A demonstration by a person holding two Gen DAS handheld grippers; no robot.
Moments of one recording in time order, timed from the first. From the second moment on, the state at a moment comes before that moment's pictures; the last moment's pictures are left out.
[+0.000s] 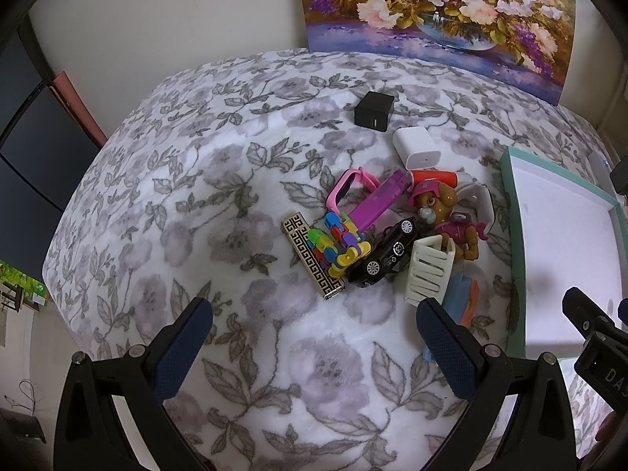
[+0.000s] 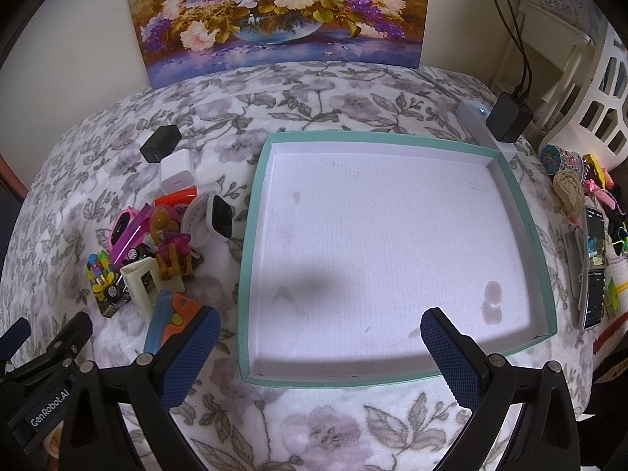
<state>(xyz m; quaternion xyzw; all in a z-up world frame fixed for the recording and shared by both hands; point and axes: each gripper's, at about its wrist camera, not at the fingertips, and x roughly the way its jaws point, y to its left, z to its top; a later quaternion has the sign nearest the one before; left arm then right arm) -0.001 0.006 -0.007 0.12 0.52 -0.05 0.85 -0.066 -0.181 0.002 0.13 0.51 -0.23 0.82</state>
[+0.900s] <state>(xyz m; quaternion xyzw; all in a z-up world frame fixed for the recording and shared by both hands) -0.002 0.010 -0.009 0.12 0.52 -0.05 0.85 -0.065 -0.176 -0.002 0.13 0.52 -0.23 0.82</state>
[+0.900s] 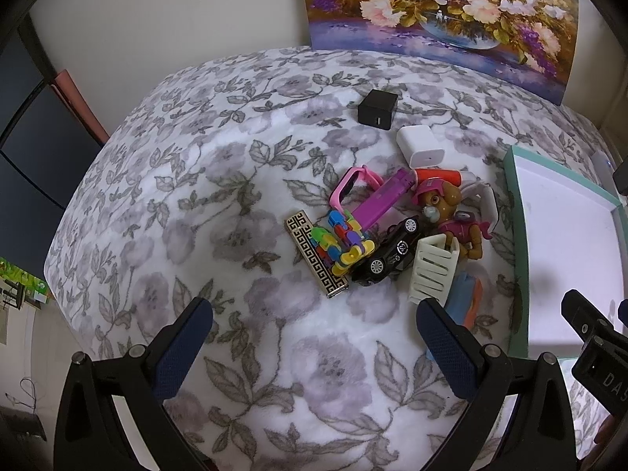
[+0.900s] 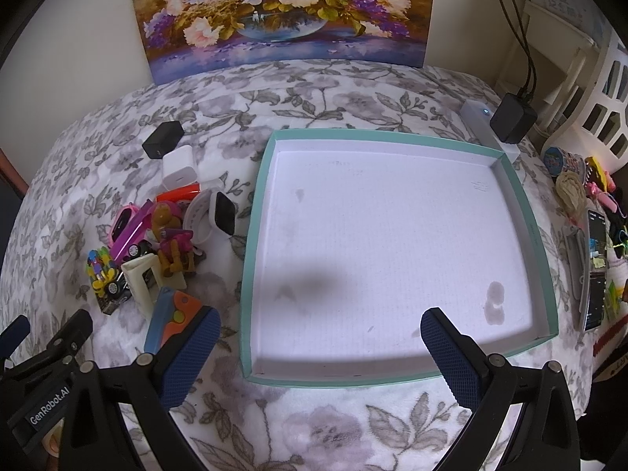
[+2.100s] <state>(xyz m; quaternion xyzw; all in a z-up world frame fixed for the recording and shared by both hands) 0.061 0.052 -0.029 -0.01 0.62 0.06 0.78 -0.010 -0.113 -0.052 0.18 0.57 -0.05 0.80</state>
